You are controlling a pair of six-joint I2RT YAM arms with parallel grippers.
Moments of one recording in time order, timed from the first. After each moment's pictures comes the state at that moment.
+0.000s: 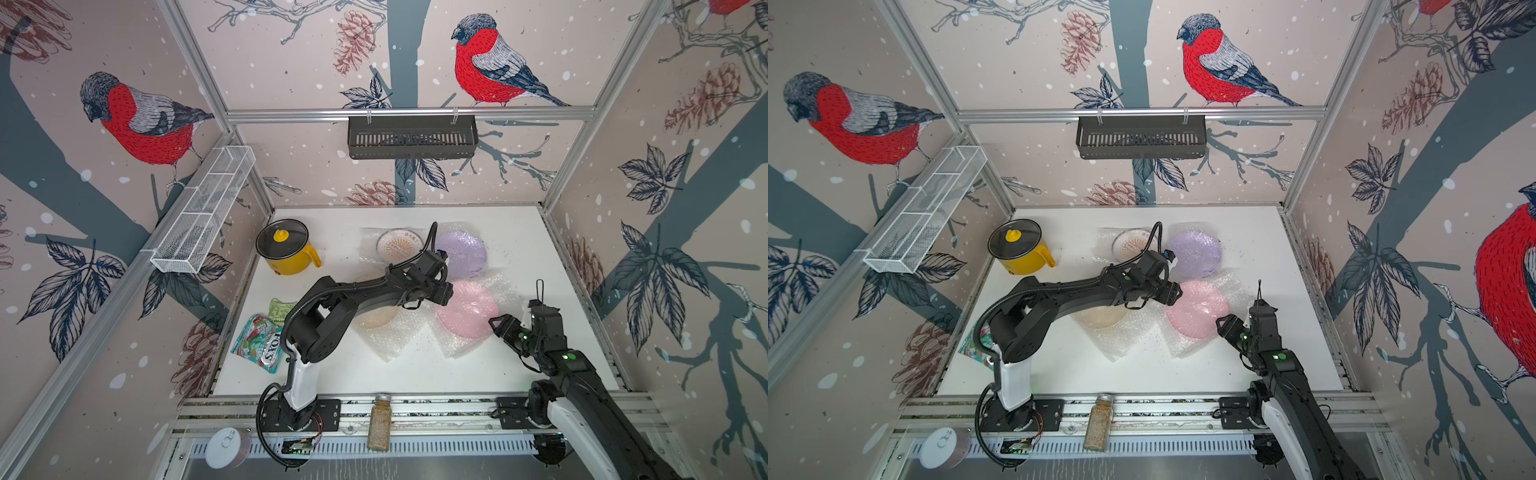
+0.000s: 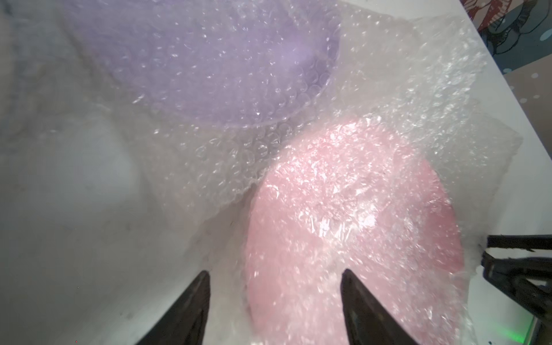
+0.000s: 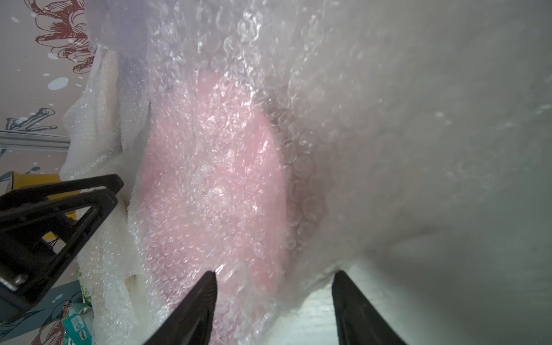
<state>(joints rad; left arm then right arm) -0.84 2.00 1.35 -0.21 0.14 -0.36 0.12 0.63 0.21 -0.38 -0.29 0.79</state>
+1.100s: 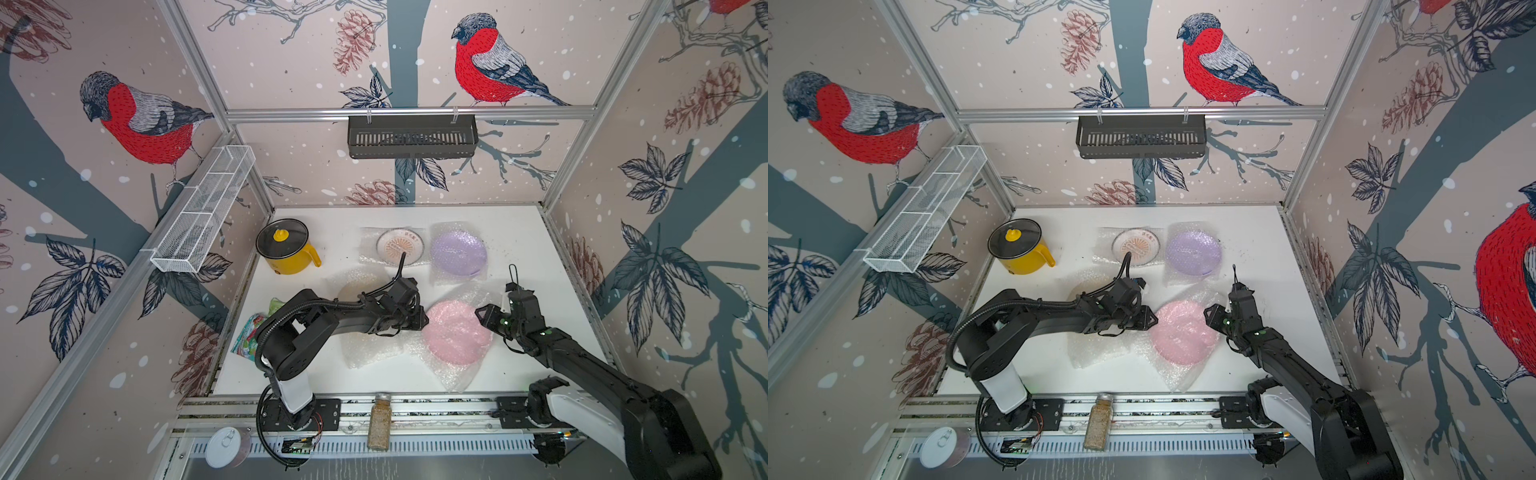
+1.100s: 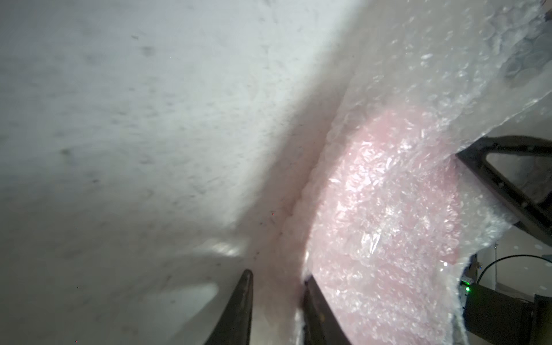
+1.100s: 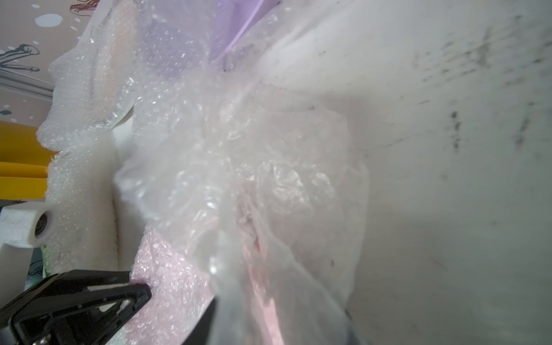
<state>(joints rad) -0.82 1.74 0.80 0.06 0.28 -0.73 0.32 1.01 0.29 -0.05 -0.22 0.71</state>
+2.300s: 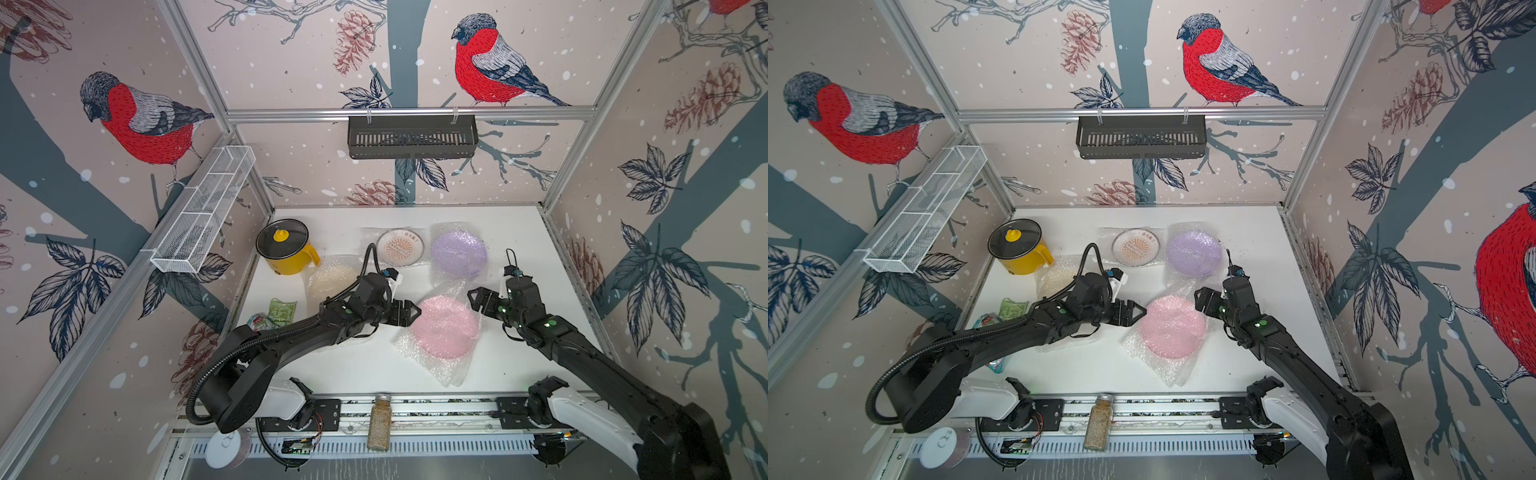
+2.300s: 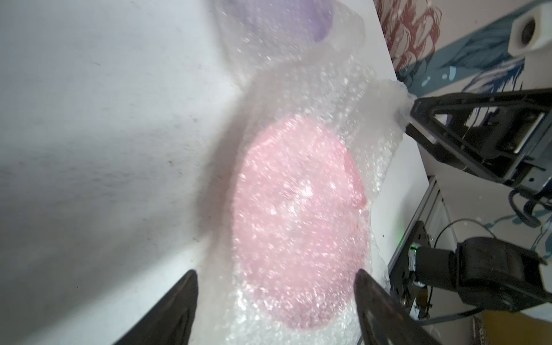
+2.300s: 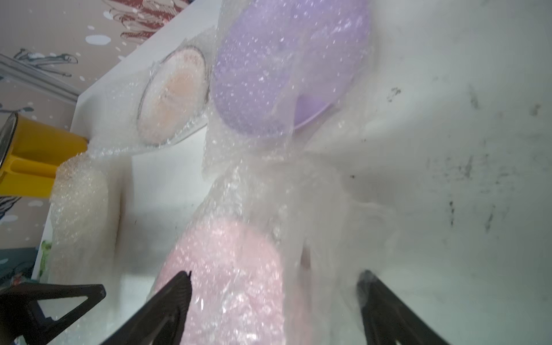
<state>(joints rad) -0.77 1.37 0.67 -0.02 0.34 -0.59 0.43 0.90 0.46 -0.27 -0.08 0.63</state>
